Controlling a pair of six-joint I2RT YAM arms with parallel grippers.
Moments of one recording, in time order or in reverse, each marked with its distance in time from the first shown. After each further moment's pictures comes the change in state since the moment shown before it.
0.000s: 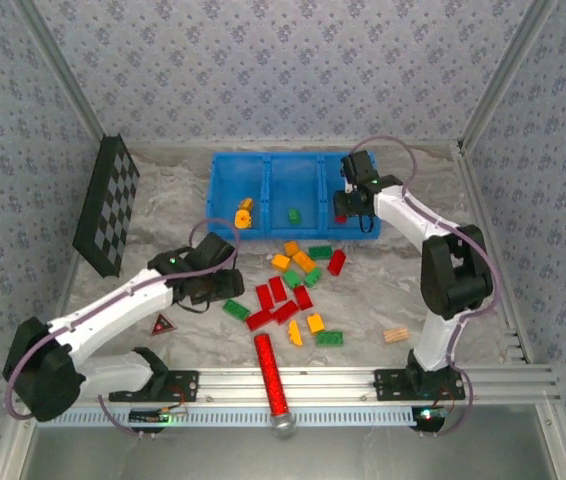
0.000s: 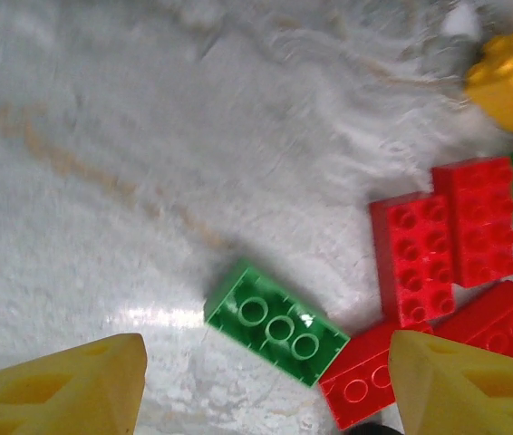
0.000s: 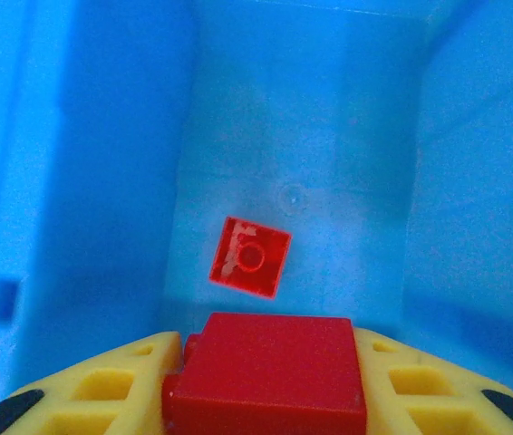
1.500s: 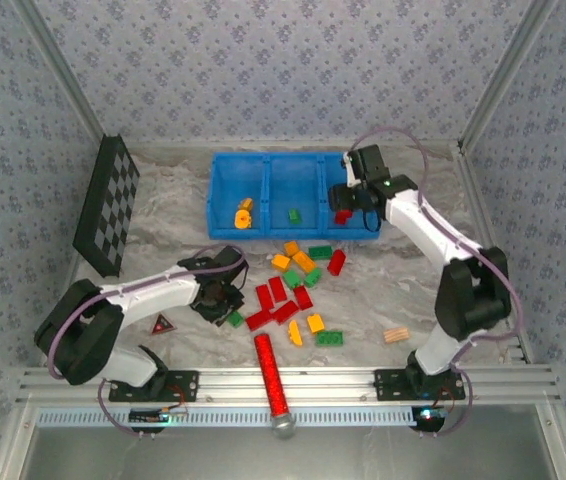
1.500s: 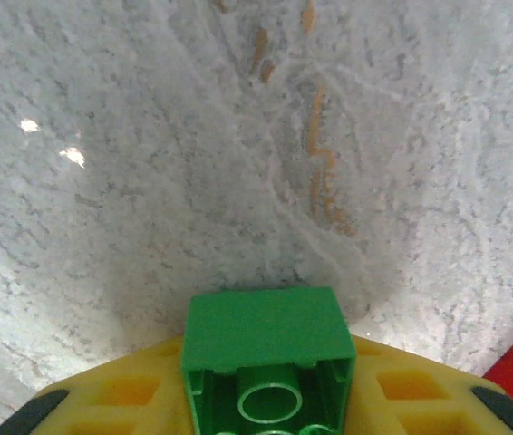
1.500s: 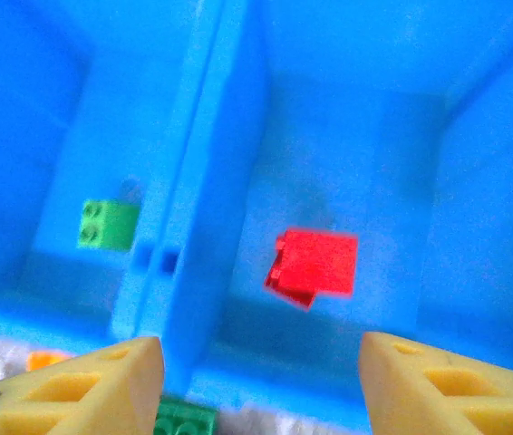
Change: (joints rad) left arm -0.002 0.265 -0.105 0.174 0.154 -0.545; right arm 0.028 -0.206 -0.058 -0.021 -0.088 -0.023
